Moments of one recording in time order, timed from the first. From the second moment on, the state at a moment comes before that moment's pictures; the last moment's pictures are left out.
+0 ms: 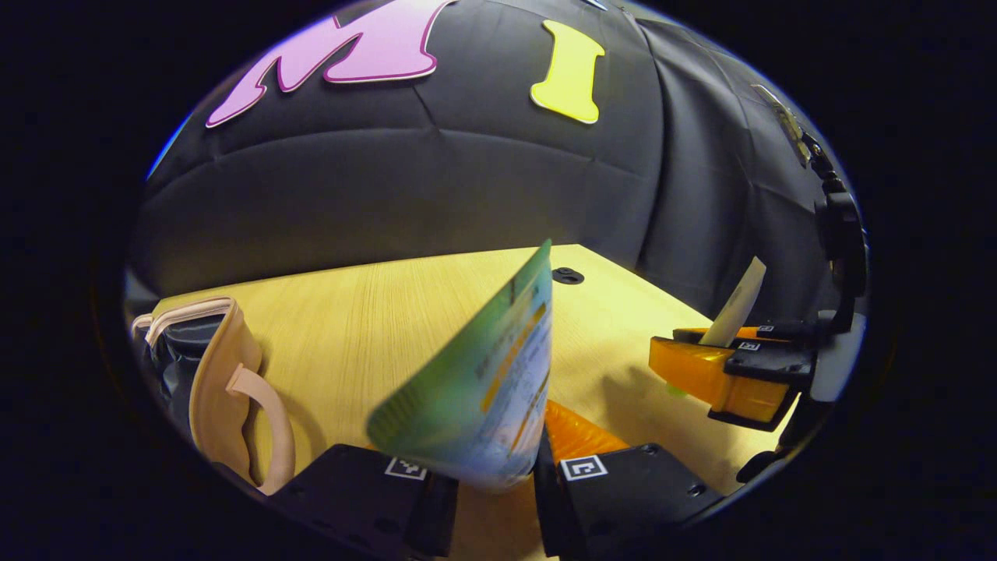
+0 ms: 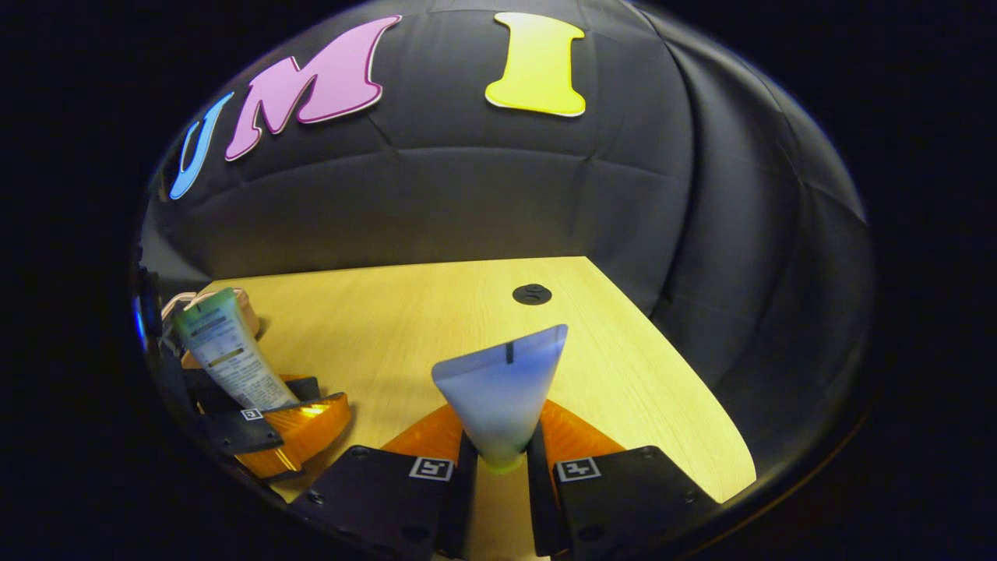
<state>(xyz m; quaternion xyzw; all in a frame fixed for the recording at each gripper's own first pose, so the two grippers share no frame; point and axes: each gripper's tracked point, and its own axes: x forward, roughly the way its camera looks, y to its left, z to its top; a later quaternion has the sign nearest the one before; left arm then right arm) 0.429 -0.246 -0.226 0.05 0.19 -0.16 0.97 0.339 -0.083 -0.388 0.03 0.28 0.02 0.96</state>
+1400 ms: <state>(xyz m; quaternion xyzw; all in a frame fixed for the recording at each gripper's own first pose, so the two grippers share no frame) 0.365 0.077 -0.197 0.03 0.45 0.01 0.89 0.241 0.172 -0.182 0.07 0.24 0.26 0.93</state>
